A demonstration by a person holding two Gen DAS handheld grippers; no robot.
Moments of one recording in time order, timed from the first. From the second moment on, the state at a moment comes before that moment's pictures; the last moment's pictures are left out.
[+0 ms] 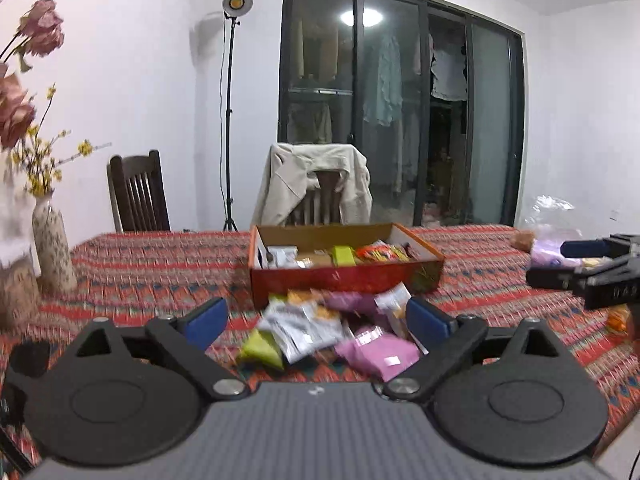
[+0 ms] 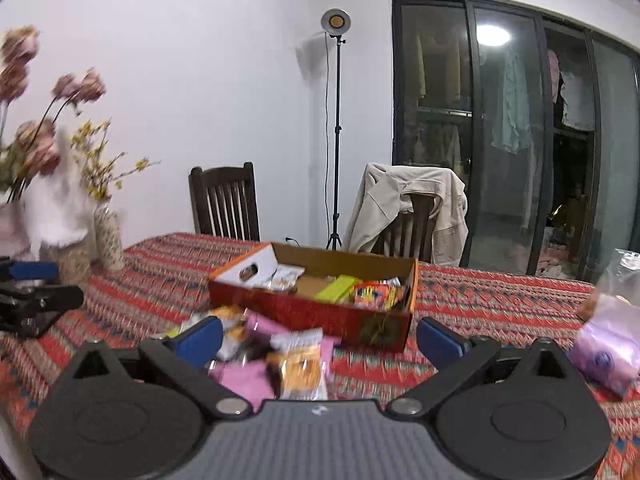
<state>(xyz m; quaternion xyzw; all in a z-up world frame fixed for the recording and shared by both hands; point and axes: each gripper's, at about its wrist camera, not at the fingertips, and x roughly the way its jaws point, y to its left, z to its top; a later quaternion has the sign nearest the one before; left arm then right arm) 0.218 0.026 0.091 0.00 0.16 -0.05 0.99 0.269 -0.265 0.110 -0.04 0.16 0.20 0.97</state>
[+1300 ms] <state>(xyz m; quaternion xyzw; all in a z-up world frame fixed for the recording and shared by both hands) 0.262 0.057 0.008 -0.05 0.26 -0.05 0.96 0.235 -0.249 -0.006 0.08 0.22 0.15 0.96</state>
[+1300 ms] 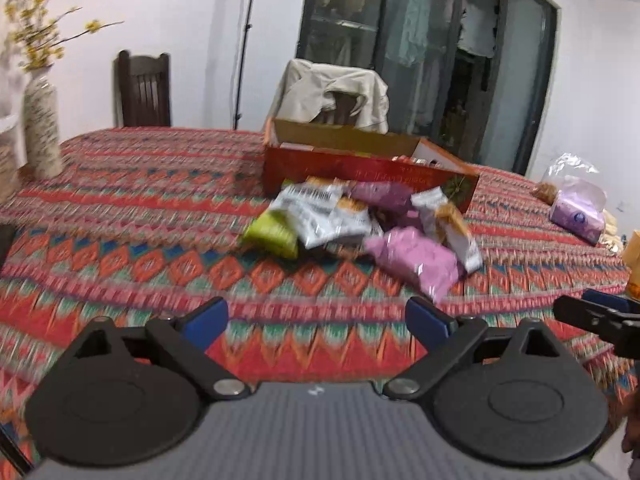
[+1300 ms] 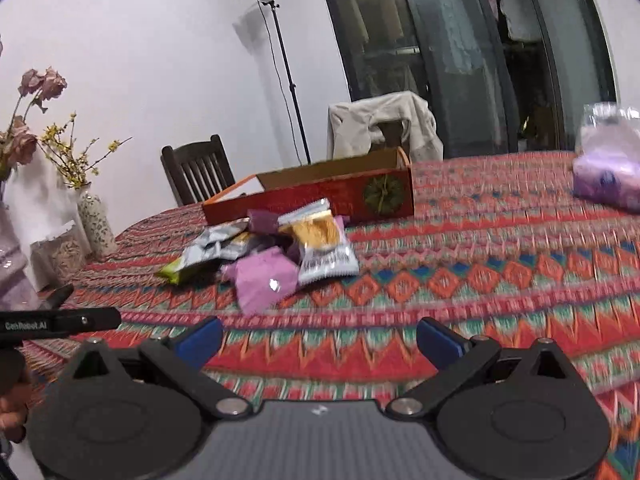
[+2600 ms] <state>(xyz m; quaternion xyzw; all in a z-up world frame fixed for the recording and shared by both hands) 0.320 0.054 0.036 -0.09 0.25 -0.07 0.96 0.327 -0.259 0.016 0.06 0.25 0.23 0.94</state>
